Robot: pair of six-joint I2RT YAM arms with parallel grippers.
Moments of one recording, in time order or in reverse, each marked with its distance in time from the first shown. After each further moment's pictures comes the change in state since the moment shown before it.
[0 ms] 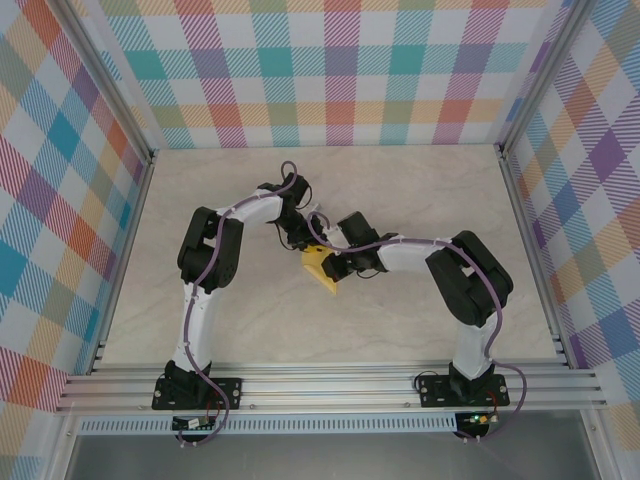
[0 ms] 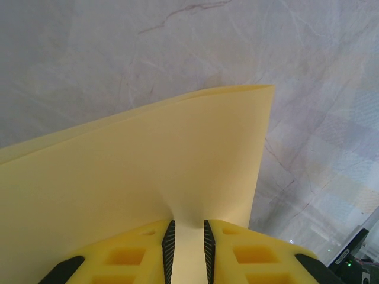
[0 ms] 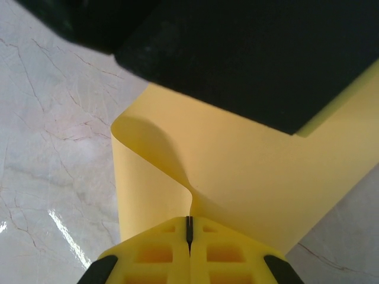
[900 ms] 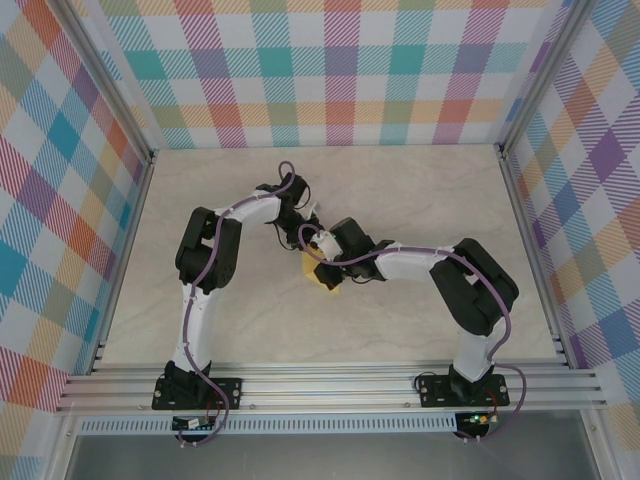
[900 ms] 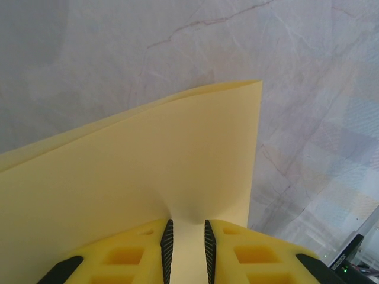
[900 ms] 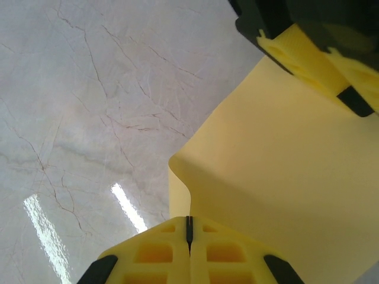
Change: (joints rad) left arm 0.006 -0.017 -0.027 0.037 0.002 -0.018; right arm 0.074 -0.060 -0.038 0.035 0.023 -0.075
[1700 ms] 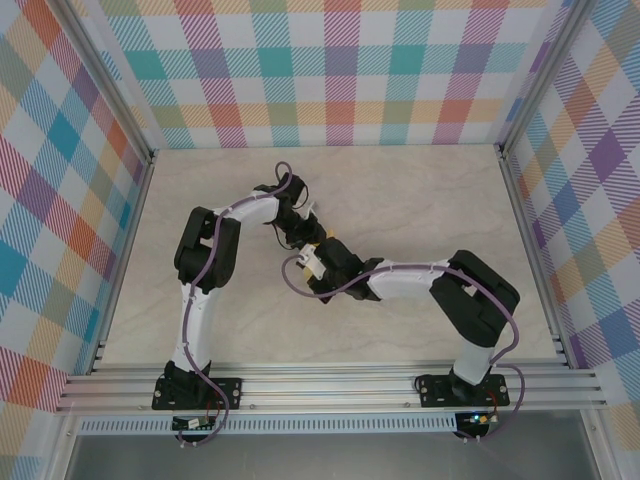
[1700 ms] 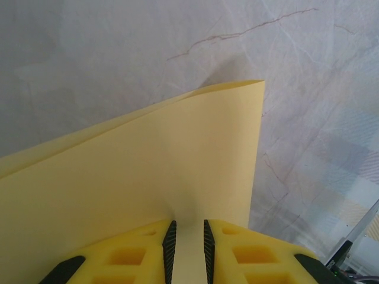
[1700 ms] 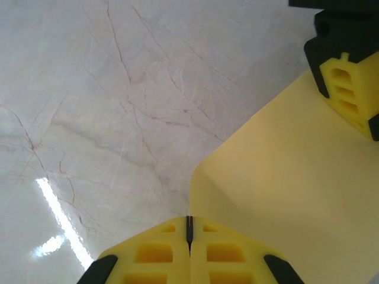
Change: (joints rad) left arm 0.011 0.000 -0.018 0.035 0.011 -0.039; right arm 0.156 -0.050 -0.063 0.074 0.261 -0.126
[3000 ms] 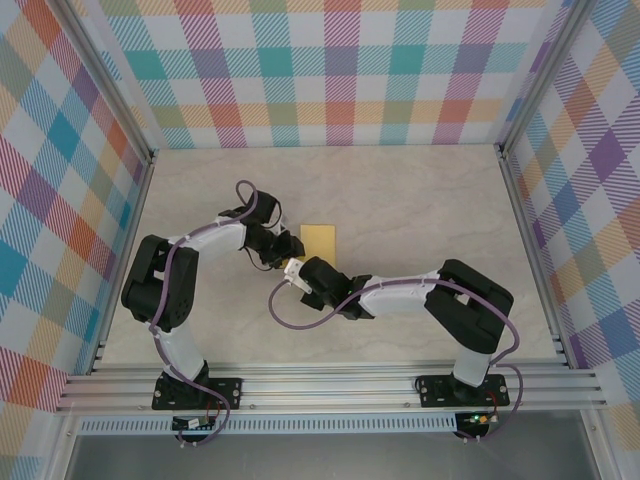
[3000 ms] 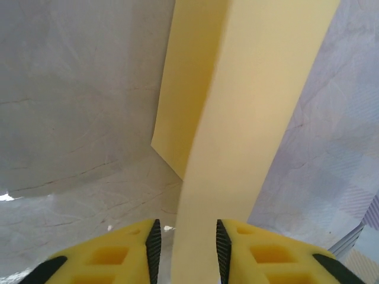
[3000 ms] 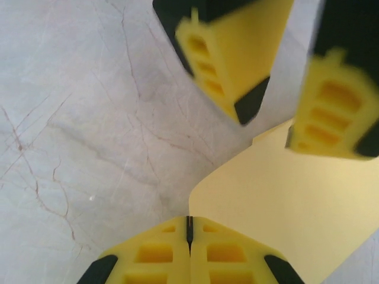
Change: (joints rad) left arm 0.050 -0.452 -0.512 0.190 -0.101 -0.225; right arm 0.167 0.001 -0.036 0.102 0.333 -0.183
